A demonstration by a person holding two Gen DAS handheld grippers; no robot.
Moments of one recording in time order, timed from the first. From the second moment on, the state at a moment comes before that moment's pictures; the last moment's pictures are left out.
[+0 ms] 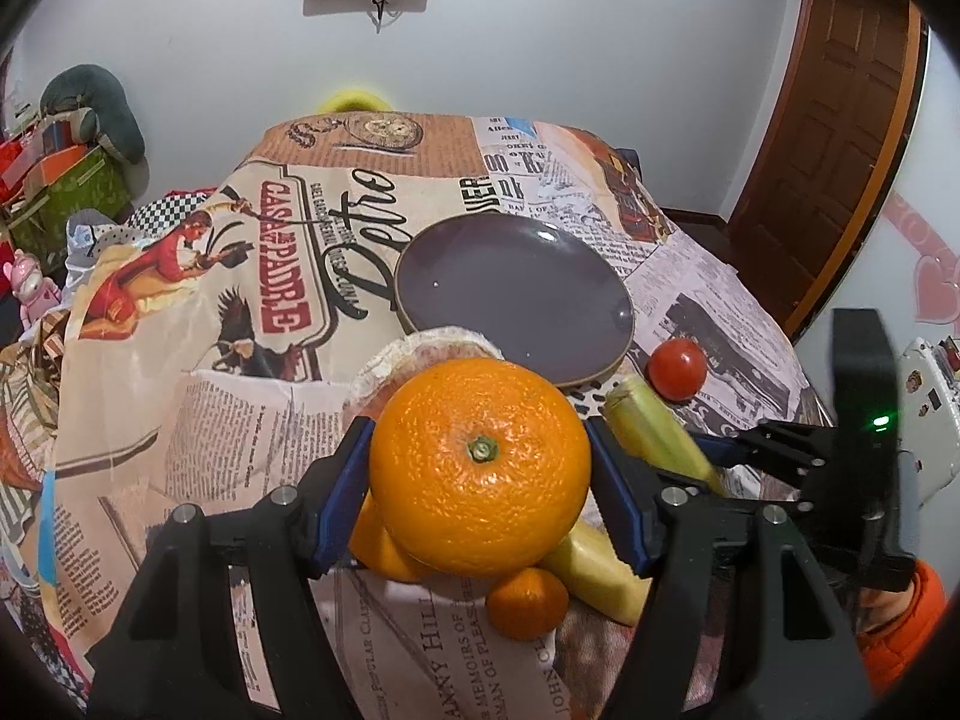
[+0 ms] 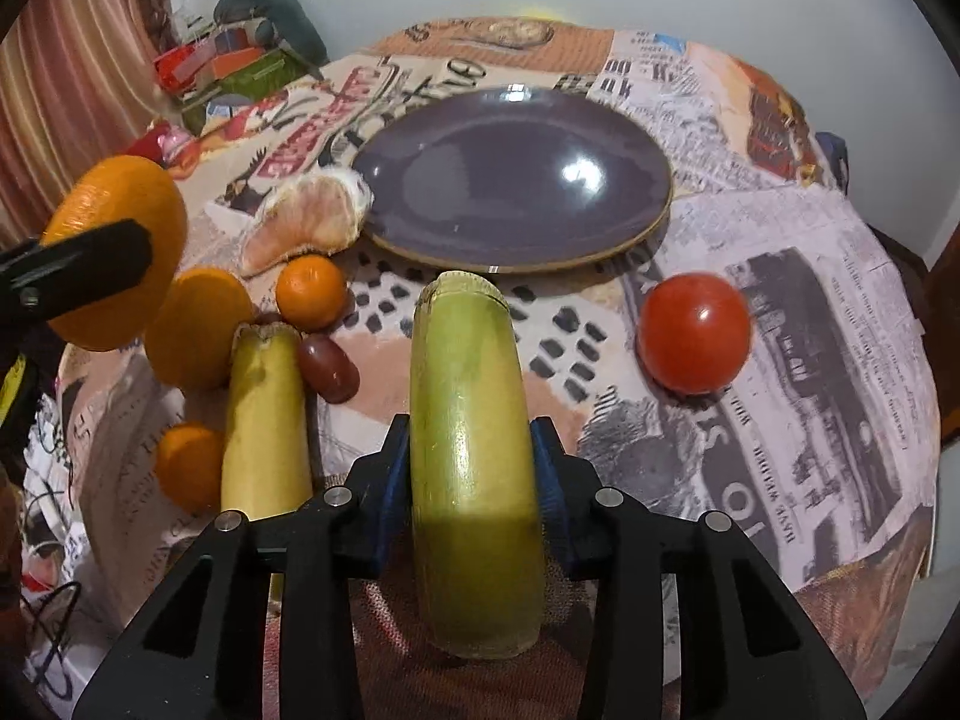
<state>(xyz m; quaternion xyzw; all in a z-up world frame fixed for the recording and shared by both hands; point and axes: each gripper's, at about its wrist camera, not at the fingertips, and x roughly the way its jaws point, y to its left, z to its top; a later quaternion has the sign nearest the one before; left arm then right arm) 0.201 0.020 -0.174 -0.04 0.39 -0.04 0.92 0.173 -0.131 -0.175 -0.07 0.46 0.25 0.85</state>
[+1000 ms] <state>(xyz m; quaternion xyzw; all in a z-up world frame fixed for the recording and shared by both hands) 0.287 0.026 -0.134 -0.03 0.34 -0.03 0.94 0.221 -0.132 -0.088 -0.03 0.34 0.22 0.91</state>
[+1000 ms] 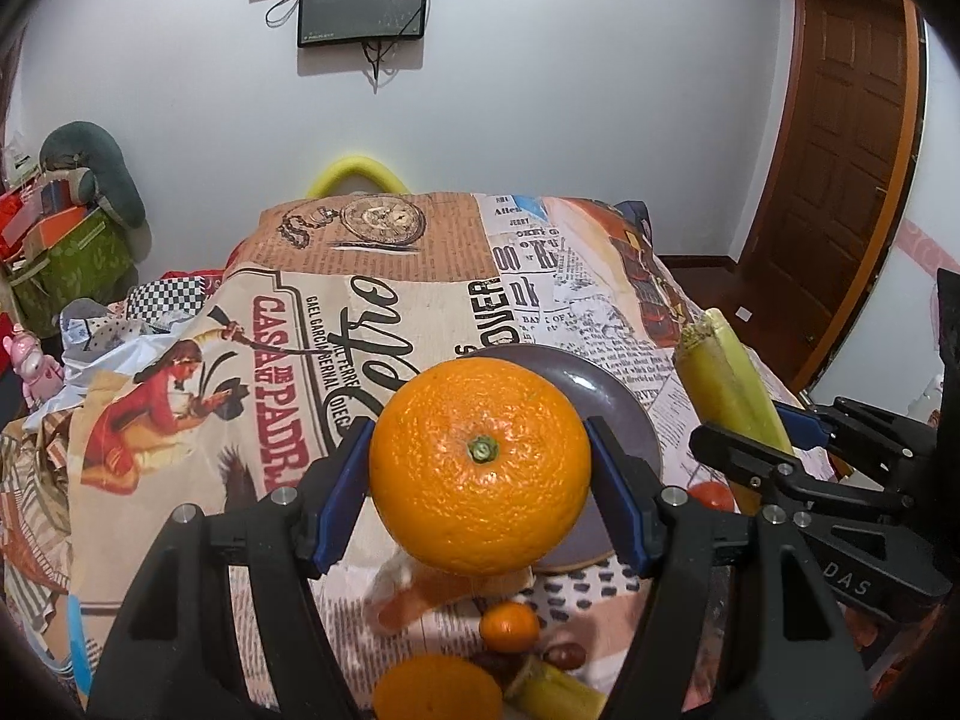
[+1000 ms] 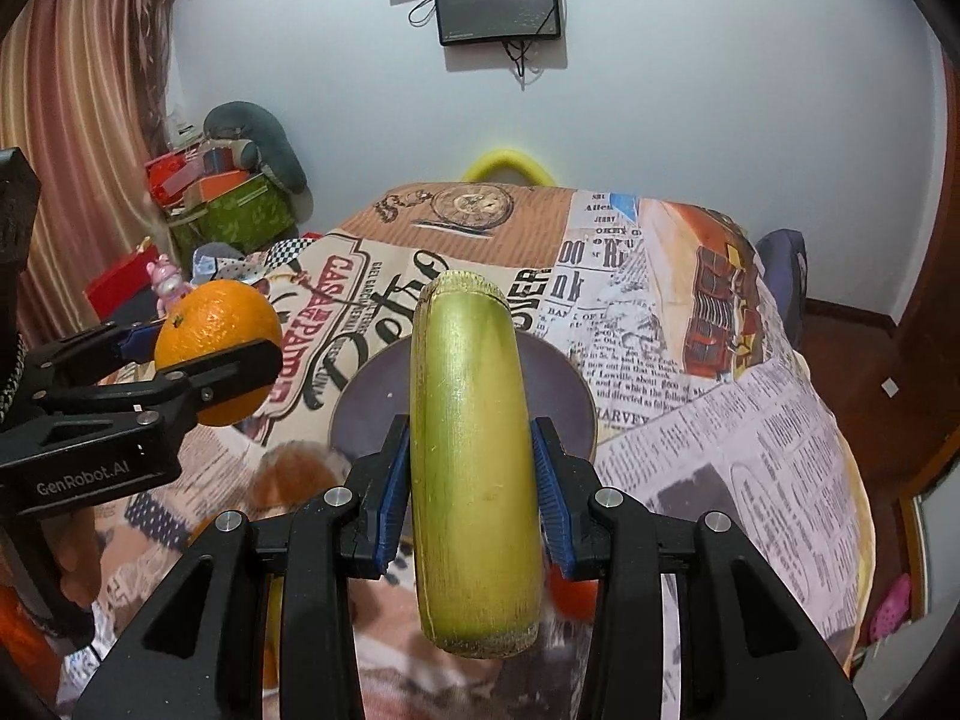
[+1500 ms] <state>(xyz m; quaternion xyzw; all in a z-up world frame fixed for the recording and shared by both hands) 0.350 0.038 -0.161 -0.03 0.38 -0.03 0.93 0.271 -0.123 -0.113 -0.04 0.36 0.21 0.91</state>
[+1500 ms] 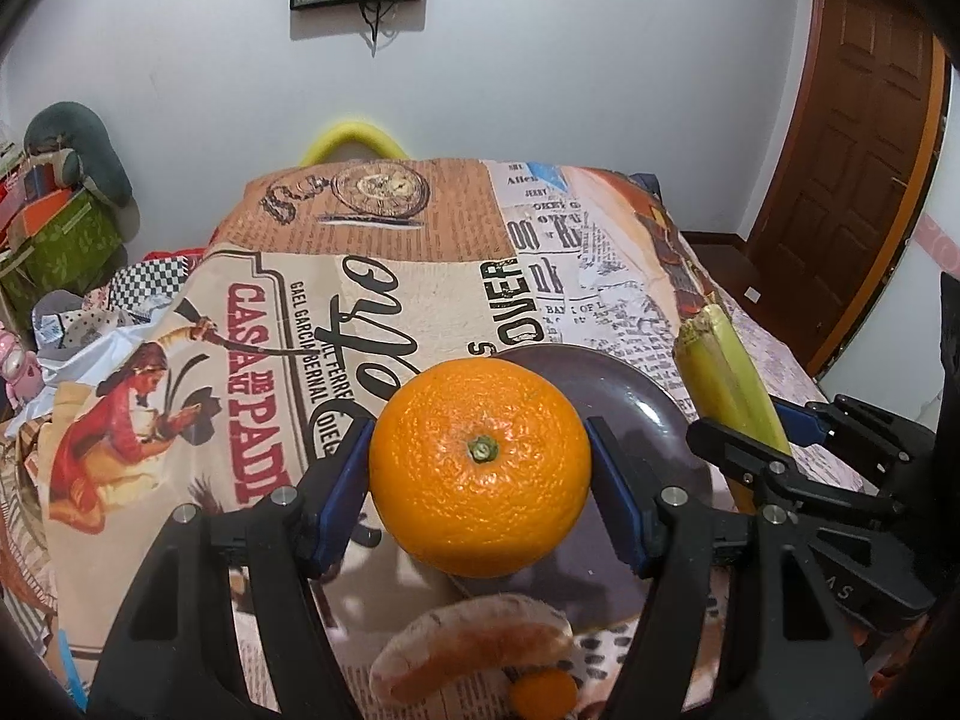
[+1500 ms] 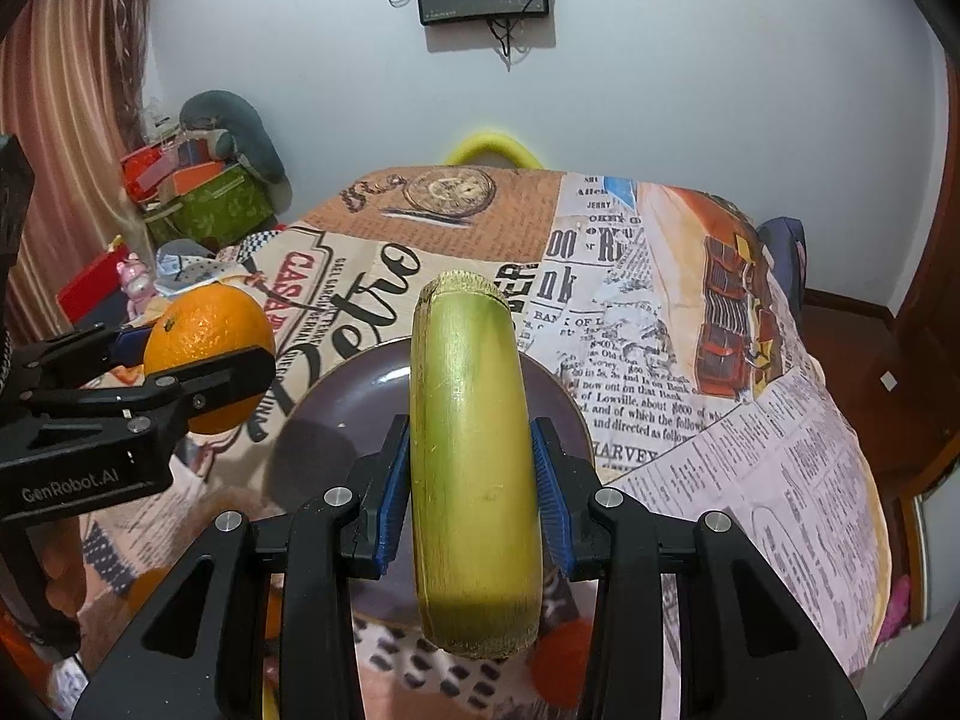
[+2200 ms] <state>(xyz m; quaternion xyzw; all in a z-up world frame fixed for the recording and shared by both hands) 0.414 0.033 -0.217 -0.01 0.47 -0.05 0.88 0.318 -0.111 -0.155 -0.08 0.42 0.19 0.88</state>
